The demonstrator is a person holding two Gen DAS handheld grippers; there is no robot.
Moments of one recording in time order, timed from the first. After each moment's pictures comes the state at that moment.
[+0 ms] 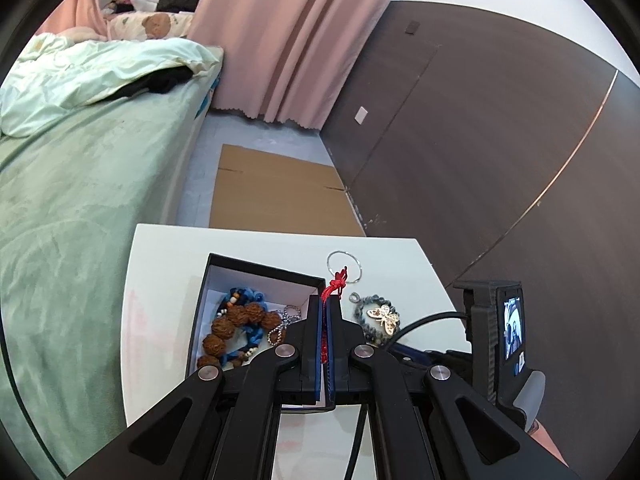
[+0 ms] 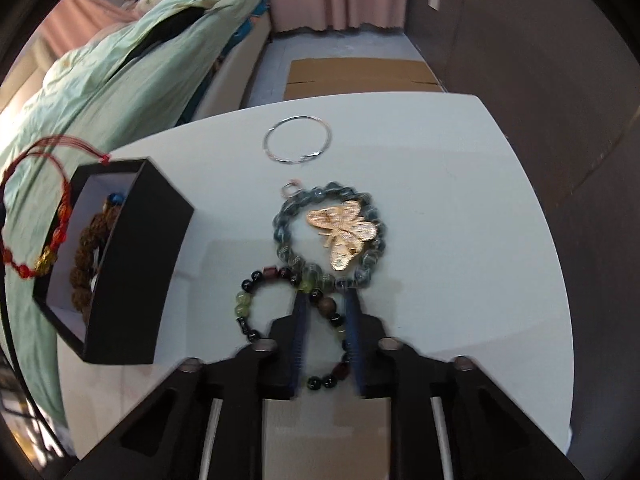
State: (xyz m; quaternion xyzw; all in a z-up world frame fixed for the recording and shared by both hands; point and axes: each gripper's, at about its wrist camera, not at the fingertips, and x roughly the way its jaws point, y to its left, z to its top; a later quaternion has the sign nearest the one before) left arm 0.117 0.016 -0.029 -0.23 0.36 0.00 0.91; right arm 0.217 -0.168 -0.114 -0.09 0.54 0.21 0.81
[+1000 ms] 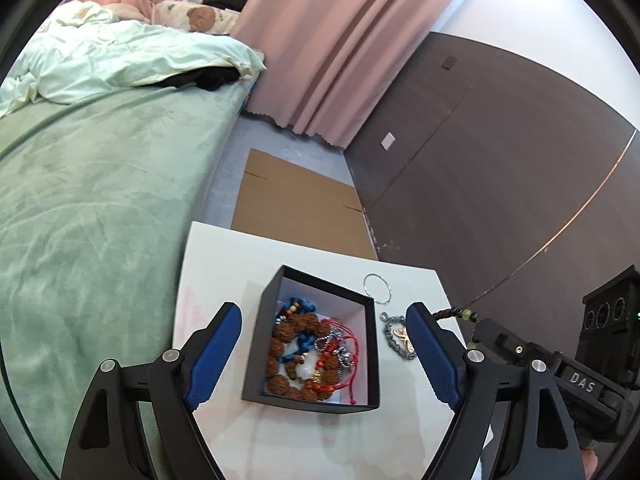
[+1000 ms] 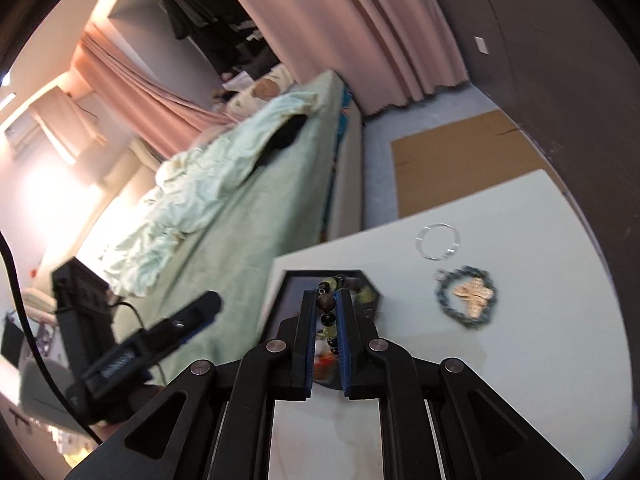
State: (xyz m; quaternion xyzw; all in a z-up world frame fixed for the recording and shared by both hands) left arm 0.086 0.070 -0.024 -0.29 0.33 0.04 0.90; right arm 0.176 -0.163 -0.006 0.13 0.42 0.38 0.82
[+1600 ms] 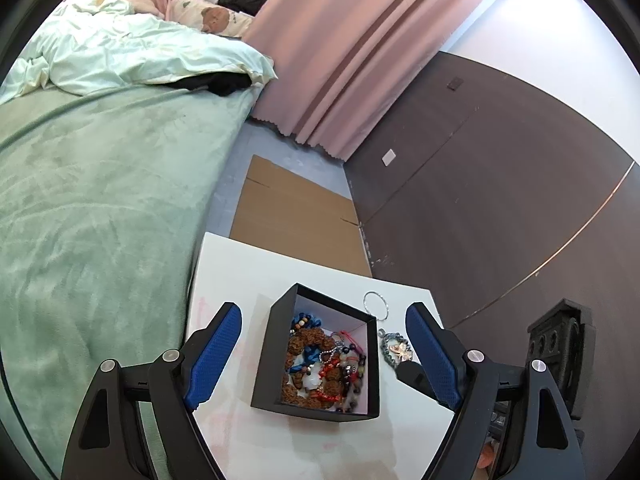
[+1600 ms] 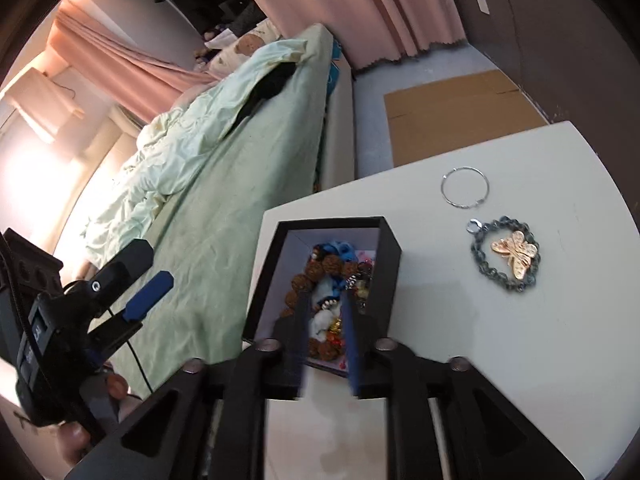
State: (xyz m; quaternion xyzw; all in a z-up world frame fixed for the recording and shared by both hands) left arm 0.076 0.095 -0.019 -0.32 0.30 0.04 0.90; right arm 0.185 -0.121 -0.048 0.09 0.49 0.35 0.79
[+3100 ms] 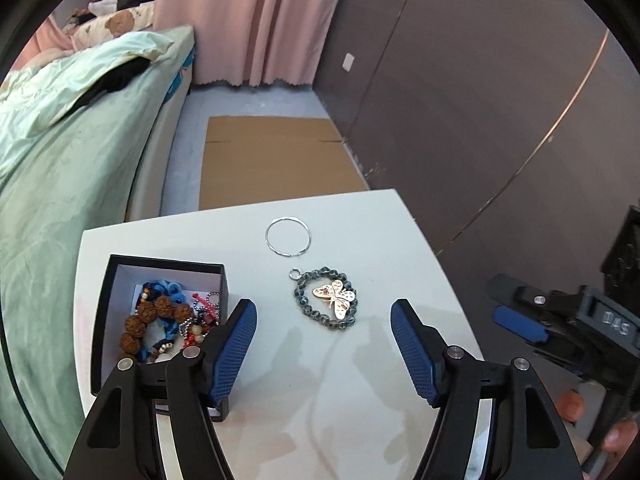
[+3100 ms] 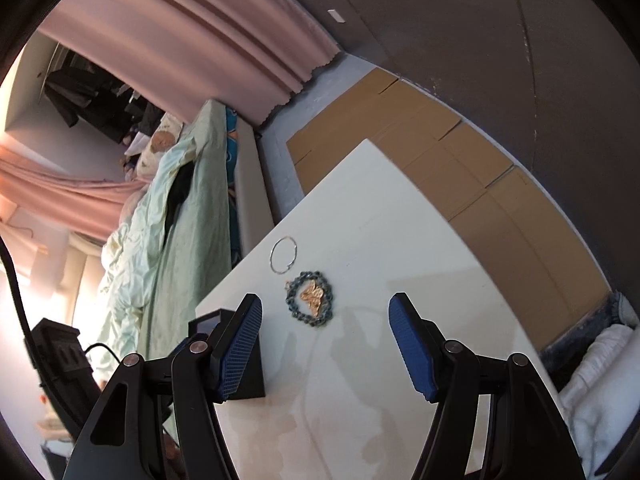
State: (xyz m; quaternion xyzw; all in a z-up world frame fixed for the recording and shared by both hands) left arm 0.180 -0.079 -0.027 -0.15 0.45 0.00 0.88; right arm 0.237 -0.313 -0.047 0.26 0.51 0.20 0.80
